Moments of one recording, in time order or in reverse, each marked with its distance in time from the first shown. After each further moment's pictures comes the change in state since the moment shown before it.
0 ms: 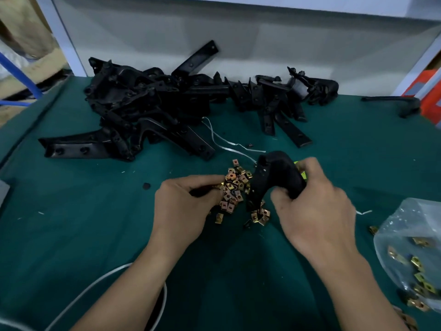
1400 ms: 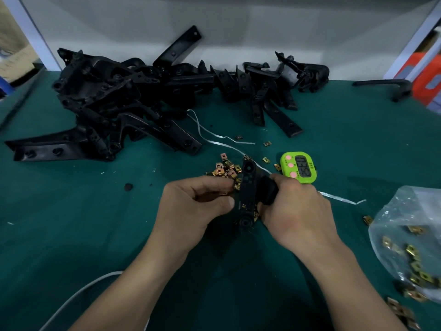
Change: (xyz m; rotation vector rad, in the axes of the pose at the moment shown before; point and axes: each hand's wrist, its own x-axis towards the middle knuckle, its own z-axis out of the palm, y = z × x) left_hand -0.008 0.011 0.021 -0.322 -0.228 -0.158; right_hand 0.003 0.024 0.029 -0.166 -0.255 -0.027
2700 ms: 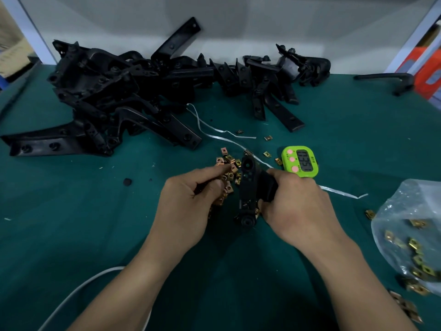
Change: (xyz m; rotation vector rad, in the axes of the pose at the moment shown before) left_hand 0.000 0.002 -0.004 0.258 0.011 0.116; right_hand 0.001 0.001 -0.001 0.032 -0.046 -0.054
